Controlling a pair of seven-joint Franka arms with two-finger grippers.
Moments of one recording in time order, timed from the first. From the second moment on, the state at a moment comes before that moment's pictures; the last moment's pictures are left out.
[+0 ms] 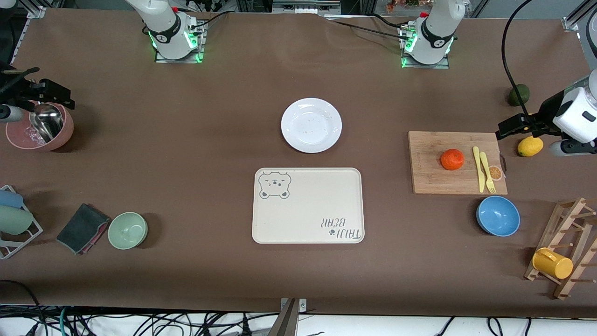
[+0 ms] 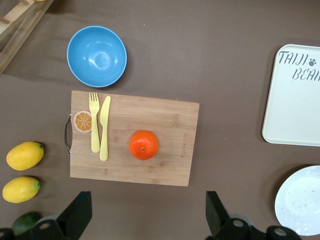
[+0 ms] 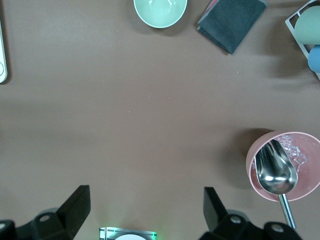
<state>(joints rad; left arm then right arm) 0.00 0.07 0.04 -1.66 -0.05 1.65 -0.07 -0.03 -0.01 -0.05 -1.68 -0.02 1.55 -0.17</state>
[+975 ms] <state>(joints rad) 0.00 0.07 0.04 -1.66 -0.05 1.65 -0.07 -0.03 -0.01 -0.05 -1.67 0.00 1.56 -0.17</state>
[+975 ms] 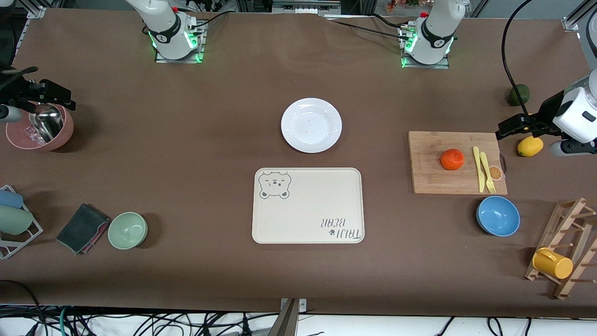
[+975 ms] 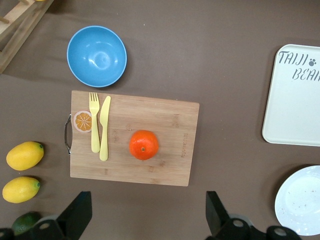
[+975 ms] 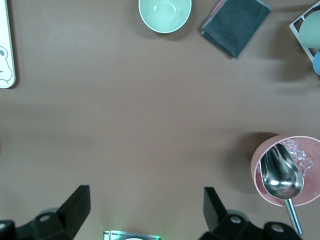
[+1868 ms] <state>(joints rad) 0.01 0.27 0.04 -1.68 -0.05 1.67 -0.08 -0.03 -0.01 -0.05 -1.67 0.00 1.56 -0.17</state>
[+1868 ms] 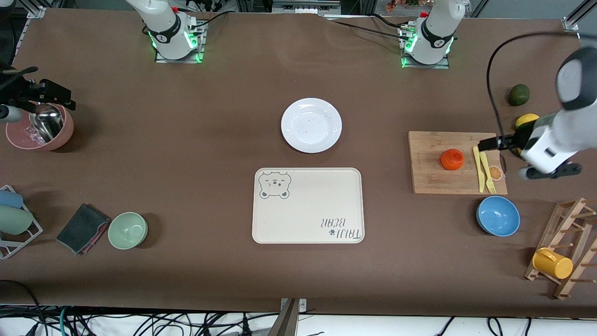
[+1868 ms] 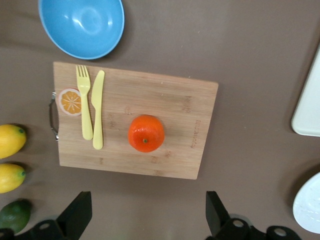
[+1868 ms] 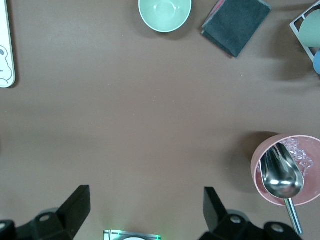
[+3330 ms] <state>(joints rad) 0.02 0.39 0.04 -2.10 -0.05 2.18 -0.11 -0.03 -0.01 -0.05 -1.67 0.00 1.54 -0.17</state>
